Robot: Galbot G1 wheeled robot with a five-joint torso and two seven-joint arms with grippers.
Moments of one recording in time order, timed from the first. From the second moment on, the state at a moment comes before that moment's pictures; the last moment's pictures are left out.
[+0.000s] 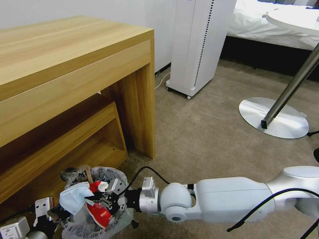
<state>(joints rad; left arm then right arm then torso) 1.97 -1.35 -0.98 -2.37 -0.68 0.56 -0.09 -0.12 1.07 -1.23 1.92 1.05 0.07 0.08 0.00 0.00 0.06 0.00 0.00</state>
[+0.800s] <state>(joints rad) 1.96 -1.35 -0.98 -2.36 -0.68 0.56 -0.09 -0.16 1.04 -1.23 1.91 1.02 0.04 0.13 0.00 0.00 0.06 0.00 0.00</state>
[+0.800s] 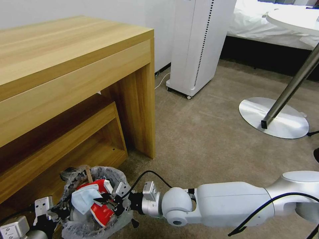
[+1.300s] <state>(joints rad) 1.96 -1.35 -0.98 -2.36 -0.68 0.56 -0.09 -0.15 1.02 -1.21 1.96 1.02 0.05 0.14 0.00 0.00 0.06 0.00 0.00</state>
